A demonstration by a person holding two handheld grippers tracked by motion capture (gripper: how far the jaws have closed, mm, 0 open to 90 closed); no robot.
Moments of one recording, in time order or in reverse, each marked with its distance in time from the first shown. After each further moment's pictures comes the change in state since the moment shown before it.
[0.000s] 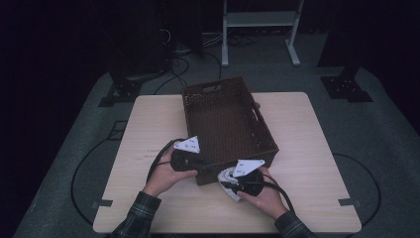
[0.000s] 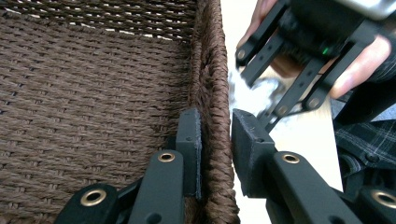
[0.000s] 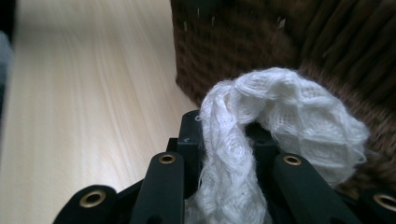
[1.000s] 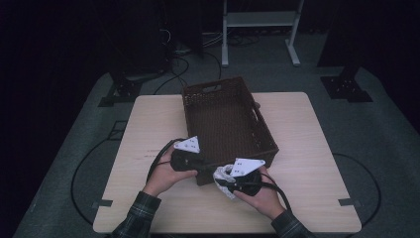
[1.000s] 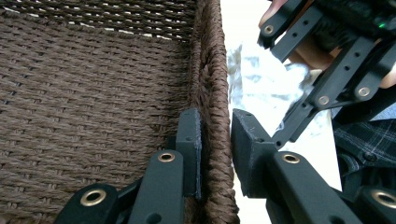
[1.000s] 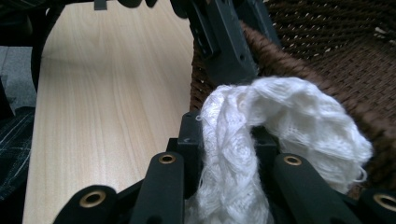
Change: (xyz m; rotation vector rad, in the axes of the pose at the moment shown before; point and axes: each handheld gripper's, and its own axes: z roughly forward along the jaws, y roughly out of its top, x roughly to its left) left arm 0.000 0.000 0.000 0.004 -0.003 0.001; right arm 0.013 0.024 -0.014 -0.101 -0.006 -0.048
